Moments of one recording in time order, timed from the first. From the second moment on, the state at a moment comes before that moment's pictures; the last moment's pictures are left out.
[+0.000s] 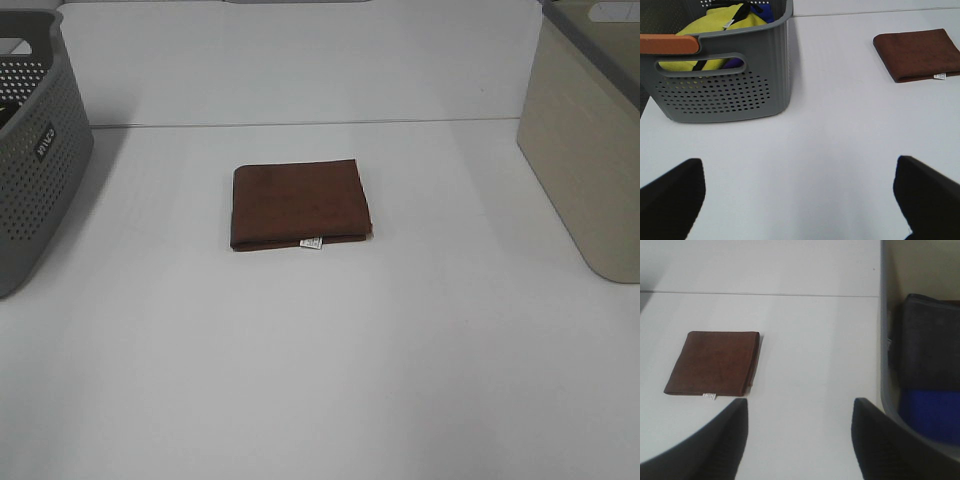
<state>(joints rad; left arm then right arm) 0.01 0.00 -0.50 -0.06 1.05 0.04 0.04 1.04 -1.01 0.36 0.67 -0.27</state>
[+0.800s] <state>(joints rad) 0.01 0.00 -0.50 -0.06 1.05 0.04 0.28 1.91 -1.69 0.46 0.93 -0.32</state>
